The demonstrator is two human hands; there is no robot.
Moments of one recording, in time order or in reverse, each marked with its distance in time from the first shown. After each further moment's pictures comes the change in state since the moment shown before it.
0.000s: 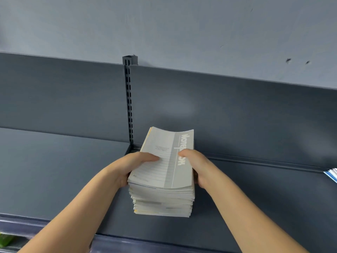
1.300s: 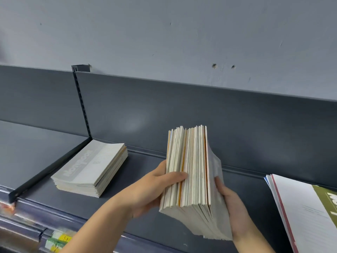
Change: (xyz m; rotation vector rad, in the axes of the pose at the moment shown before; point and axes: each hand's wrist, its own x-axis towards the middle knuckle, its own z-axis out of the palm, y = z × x) left_hand -0.046 -0.002 0.347 0.003 -0.142 0.322; right_hand -0.043 0.112 -0.342 0.649 -0.383 -0.009
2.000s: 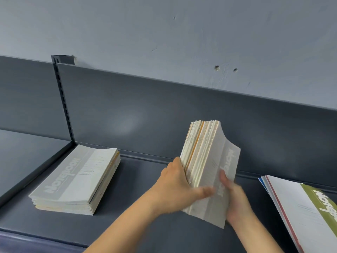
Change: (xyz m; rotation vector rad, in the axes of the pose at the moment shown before) left_hand 0.055 -0.009 -0.026 0.561 0.126 0.227; right_hand 0.032 -0.011 0.022 -0.161 0.245 -0.311
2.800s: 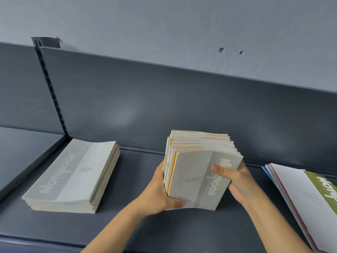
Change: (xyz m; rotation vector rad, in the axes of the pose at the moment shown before) left_hand 0.024 -0.106 0.001 -0.211 -0.109 0.283; right_hand 0.015 -0.012 0.015 -0.351 -0.160 -0.307
